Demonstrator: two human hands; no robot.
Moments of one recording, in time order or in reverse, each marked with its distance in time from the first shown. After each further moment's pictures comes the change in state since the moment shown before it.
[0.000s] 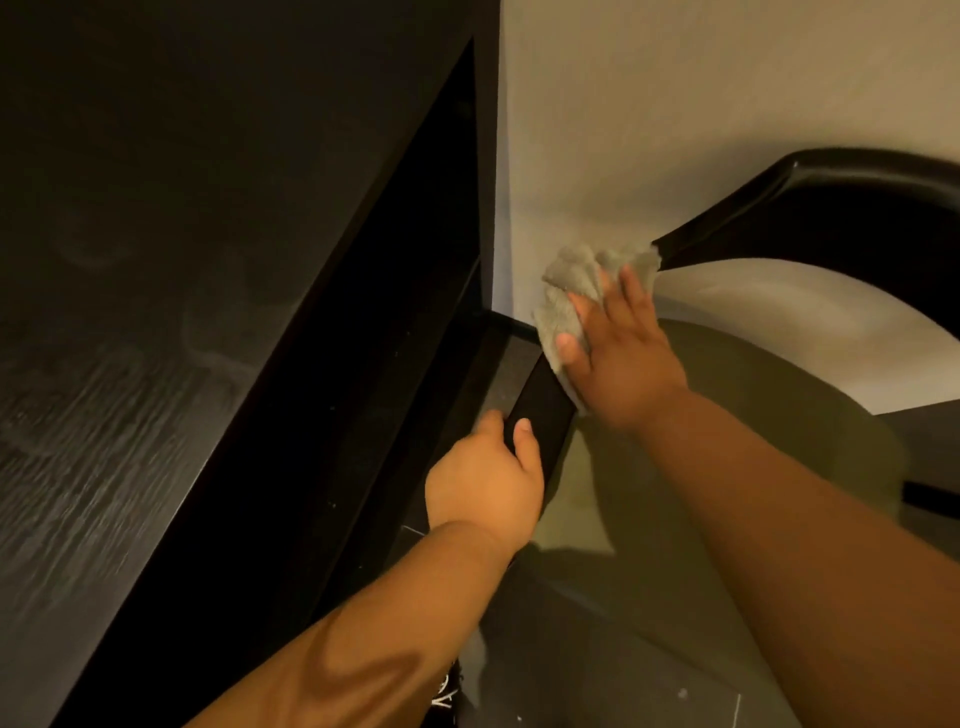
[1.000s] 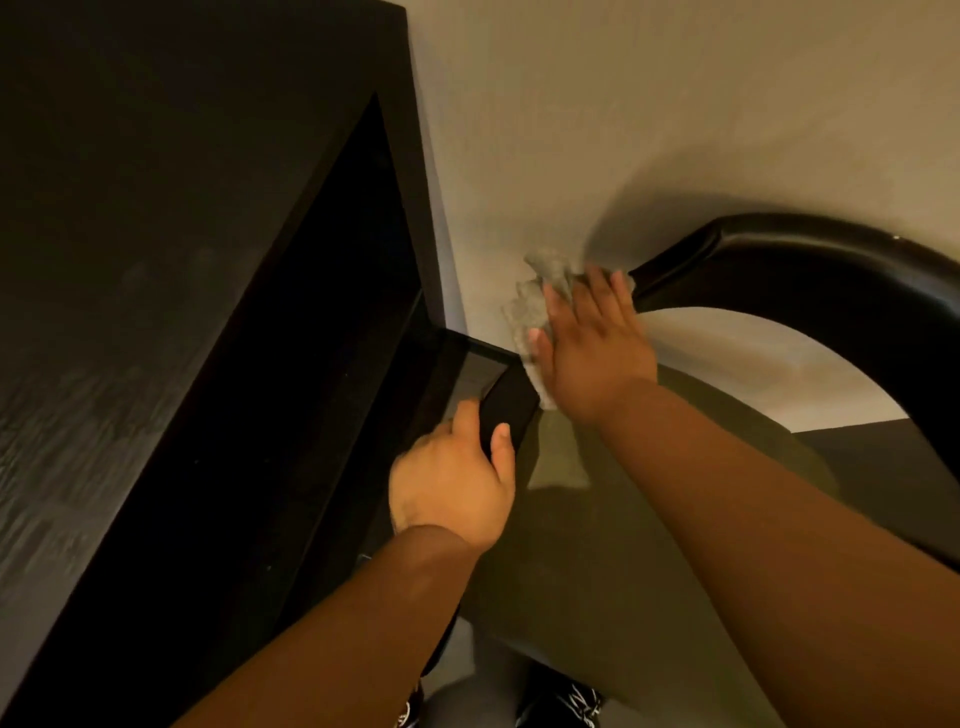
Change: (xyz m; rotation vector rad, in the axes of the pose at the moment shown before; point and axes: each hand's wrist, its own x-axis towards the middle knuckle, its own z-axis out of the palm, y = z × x) left_hand 0.063 0.051 0.002 0.159 0.105 0.206; right_hand 0.061 0.041 -0.043 -0.249 -0.041 0.076
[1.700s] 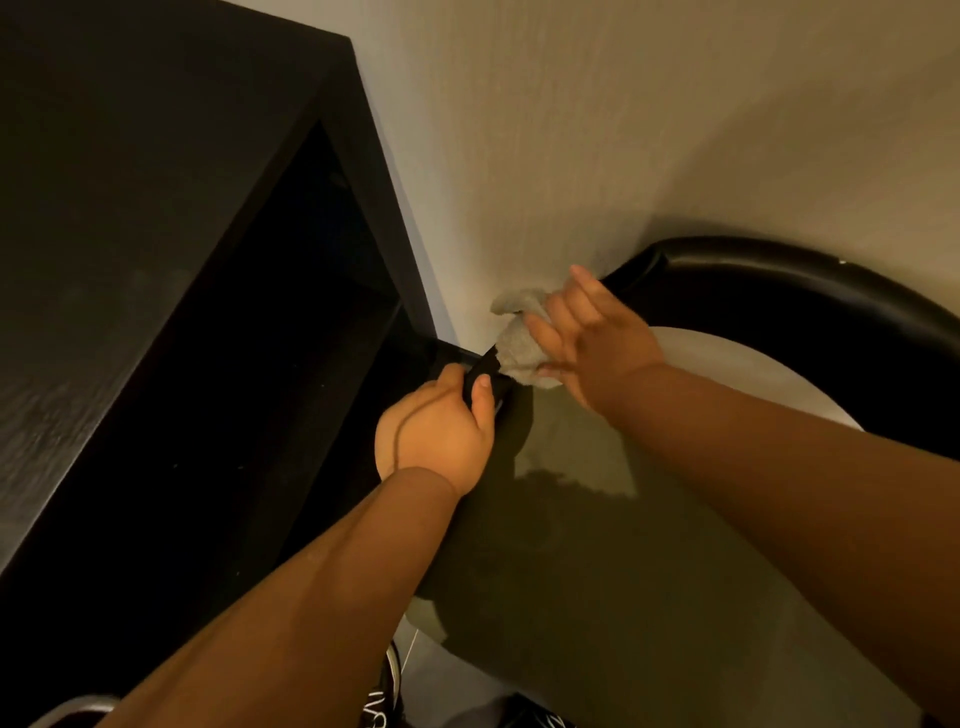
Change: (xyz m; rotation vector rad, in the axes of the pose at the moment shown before) left_hand 0.054 0.048 0.001 0.078 -0.008 -0.061; right_hand 0.014 0.063 -0.023 -0.761 -0.100 -0.420
